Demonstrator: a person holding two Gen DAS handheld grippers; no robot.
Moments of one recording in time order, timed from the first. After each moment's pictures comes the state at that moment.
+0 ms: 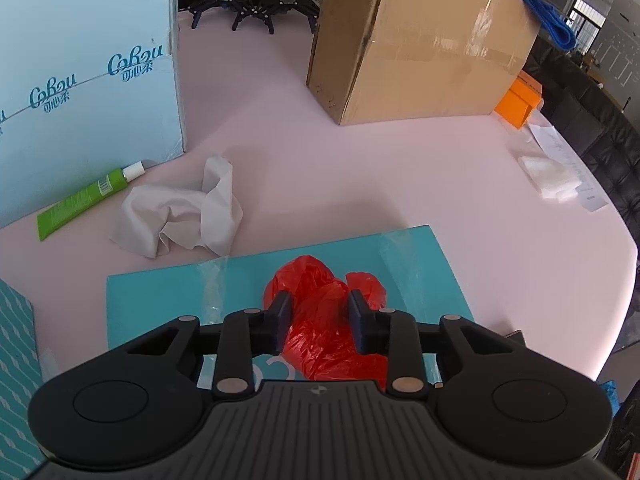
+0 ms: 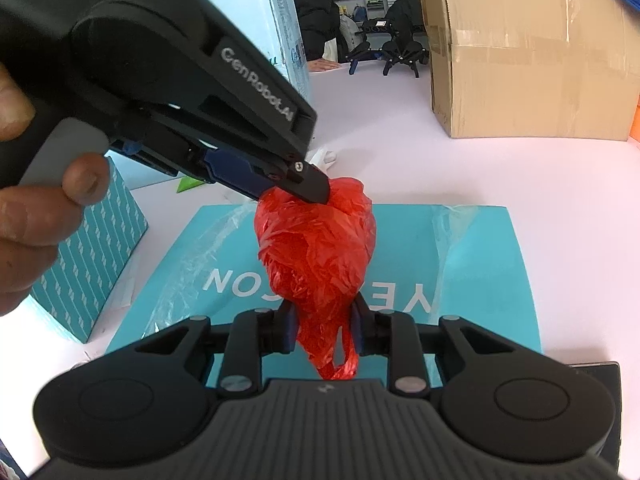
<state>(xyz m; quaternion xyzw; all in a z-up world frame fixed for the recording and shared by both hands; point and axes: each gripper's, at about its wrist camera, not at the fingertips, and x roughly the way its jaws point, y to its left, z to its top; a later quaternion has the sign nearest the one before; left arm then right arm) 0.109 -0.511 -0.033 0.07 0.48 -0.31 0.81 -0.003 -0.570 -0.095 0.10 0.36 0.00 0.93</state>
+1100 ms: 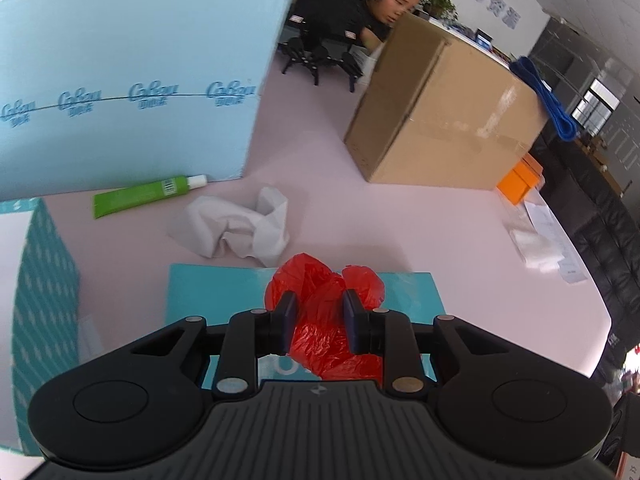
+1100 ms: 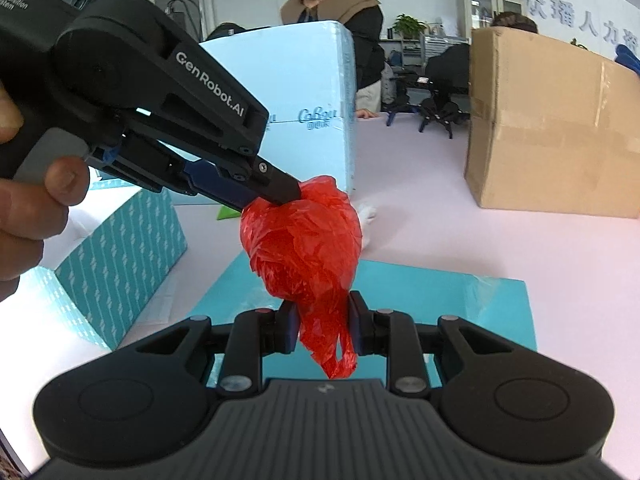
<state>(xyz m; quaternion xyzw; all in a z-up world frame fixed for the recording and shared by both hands) 0.095 -0.428 0.003 -0.03 0.45 -0.28 0.85 -0.009 -0.532 -0.059 0.04 0.30 0.03 0.95</state>
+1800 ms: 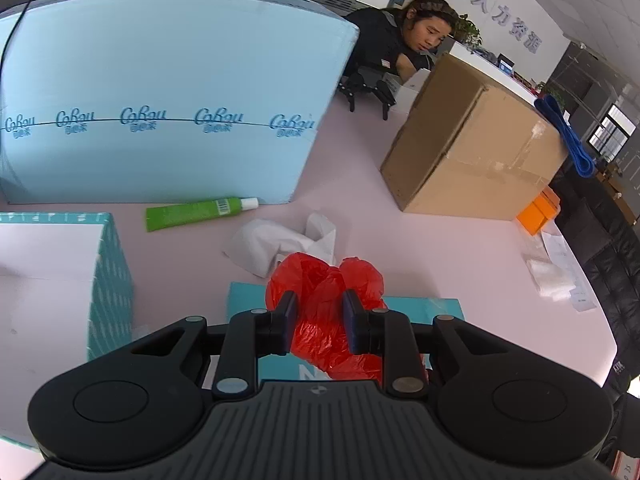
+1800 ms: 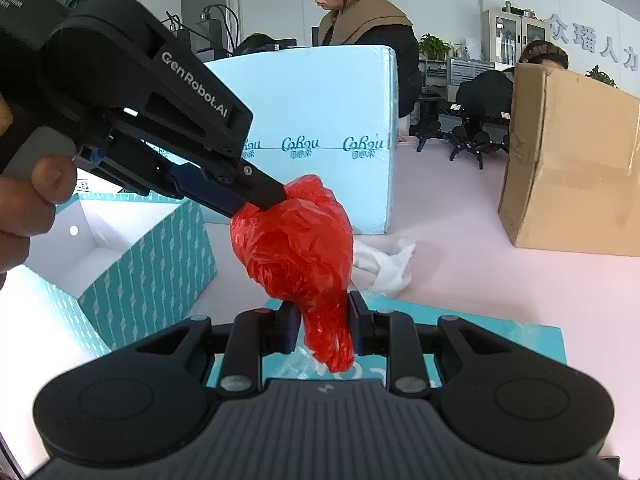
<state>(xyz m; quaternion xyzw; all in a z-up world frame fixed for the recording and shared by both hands) 0.105 -0.379 0.021 -0.05 0.43 -0.25 0.87 0.012 -0.500 -0.044 0.02 0.27 0.06 0.96</state>
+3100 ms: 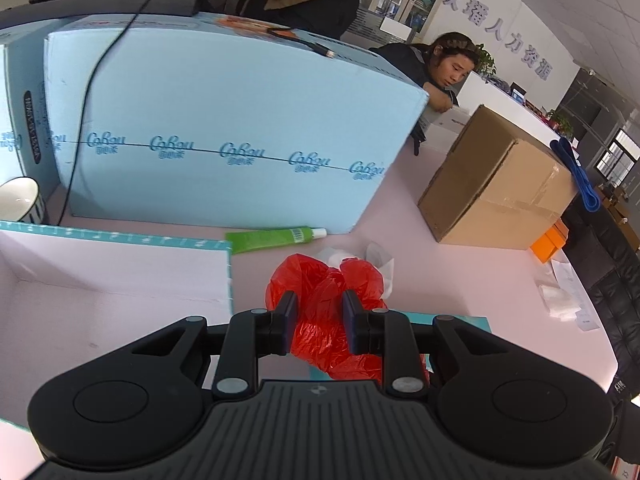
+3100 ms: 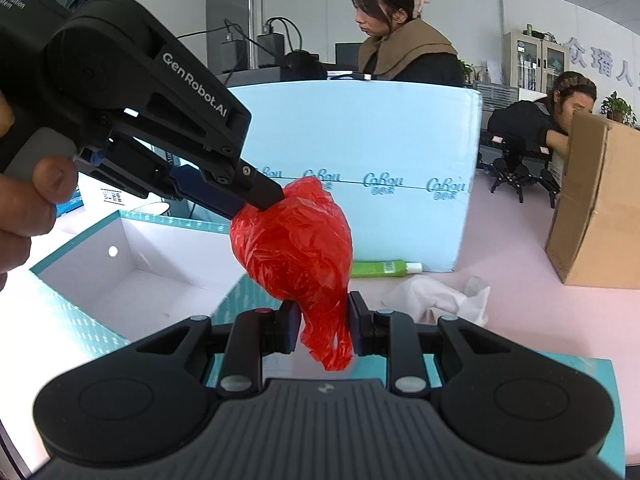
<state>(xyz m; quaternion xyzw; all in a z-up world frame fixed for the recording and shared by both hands) 0.110 -0.271 0.050 -0.07 0.41 -0.23 0.88 0.022 -0.403 -0.019 0.00 0.25 0.07 0.97</state>
